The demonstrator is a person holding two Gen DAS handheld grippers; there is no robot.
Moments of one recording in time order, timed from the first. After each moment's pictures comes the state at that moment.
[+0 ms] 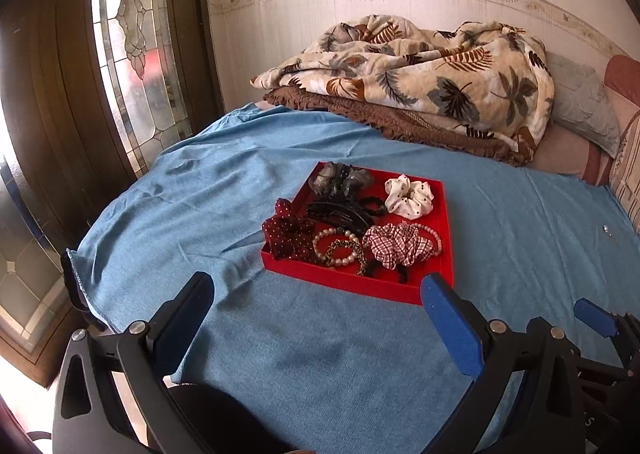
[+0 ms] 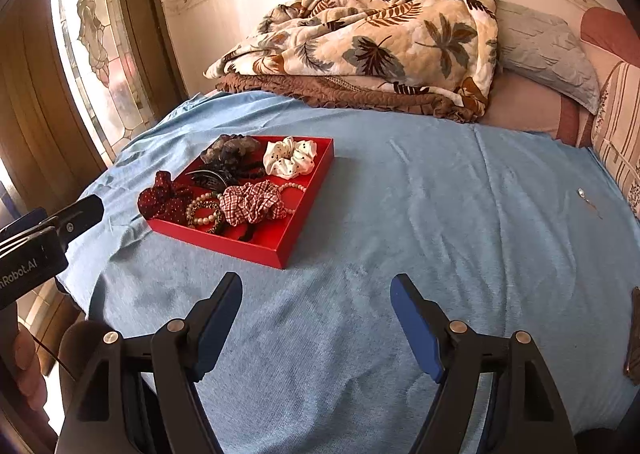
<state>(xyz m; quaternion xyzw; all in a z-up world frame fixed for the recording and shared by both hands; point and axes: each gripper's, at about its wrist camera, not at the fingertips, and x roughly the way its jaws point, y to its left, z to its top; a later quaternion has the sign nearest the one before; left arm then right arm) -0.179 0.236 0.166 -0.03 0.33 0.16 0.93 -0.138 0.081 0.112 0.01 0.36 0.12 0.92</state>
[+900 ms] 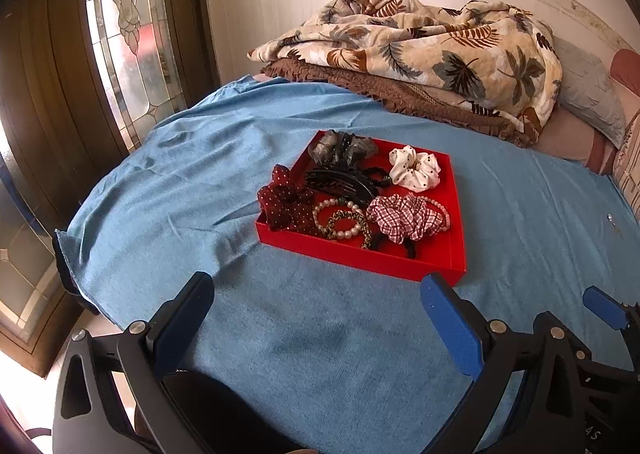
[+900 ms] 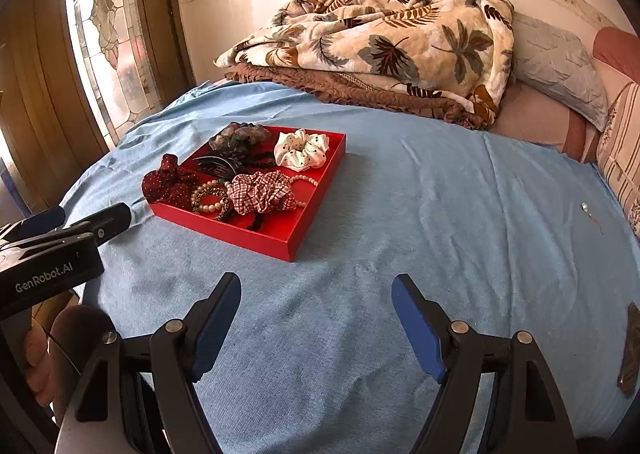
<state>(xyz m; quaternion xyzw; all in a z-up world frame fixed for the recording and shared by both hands) -0.170 0.247 0.140 -0.05 0.37 0.15 0.92 -0.140 0.100 0.106 -0.02 0.36 0.13 0.92</state>
